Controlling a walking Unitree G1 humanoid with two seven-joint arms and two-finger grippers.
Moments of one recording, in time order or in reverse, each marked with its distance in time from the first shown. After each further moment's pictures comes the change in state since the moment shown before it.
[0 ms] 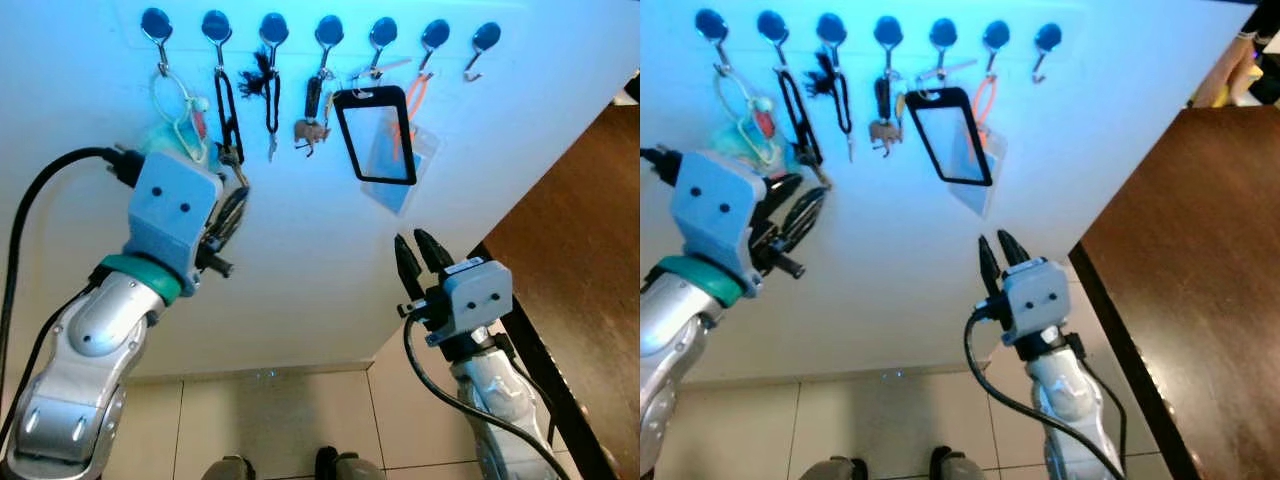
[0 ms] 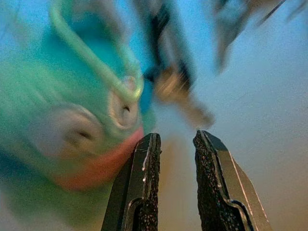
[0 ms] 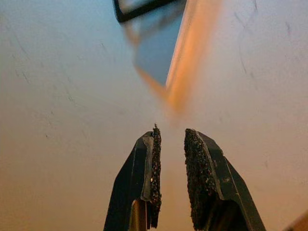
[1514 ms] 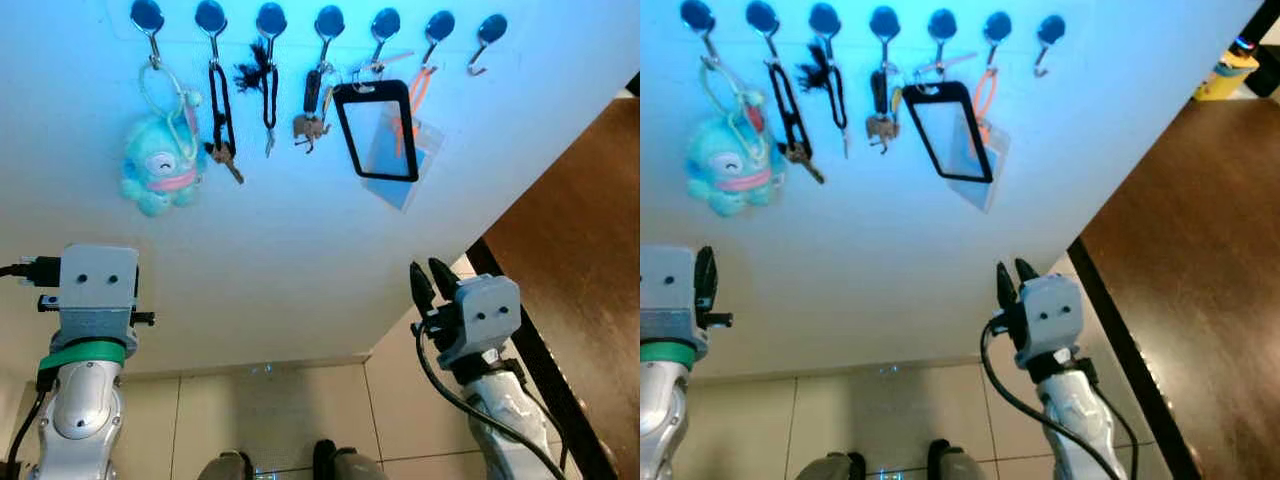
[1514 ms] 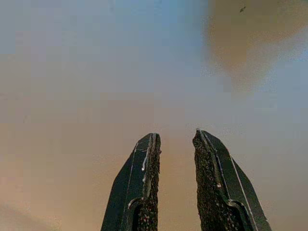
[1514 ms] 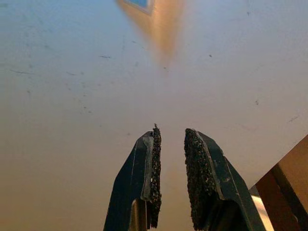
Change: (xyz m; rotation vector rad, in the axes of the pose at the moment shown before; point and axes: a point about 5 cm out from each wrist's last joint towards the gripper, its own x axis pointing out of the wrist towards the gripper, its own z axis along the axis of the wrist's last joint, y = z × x) left arm -0.050 0.013 -0.062 -0.010 0.181 0.468; right arm -0.015 -0.002 -0.014 0.025 0.116 -0.057
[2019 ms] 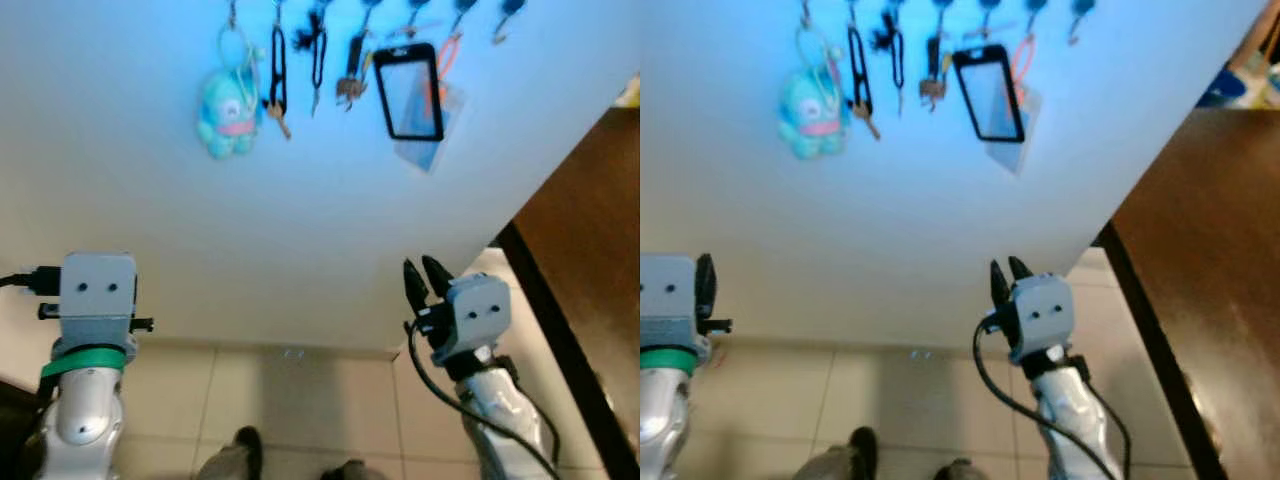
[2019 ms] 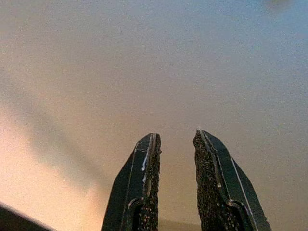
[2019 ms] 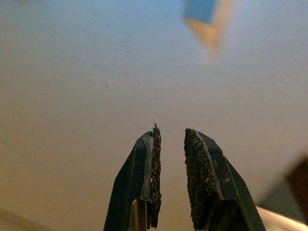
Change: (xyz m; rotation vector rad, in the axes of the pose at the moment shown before) left arm 0.000 -0.002 -0.006 0.007 0.001 -0.010; right arm 0.000 0.004 -0.004 0.003 -0.003 -0.007
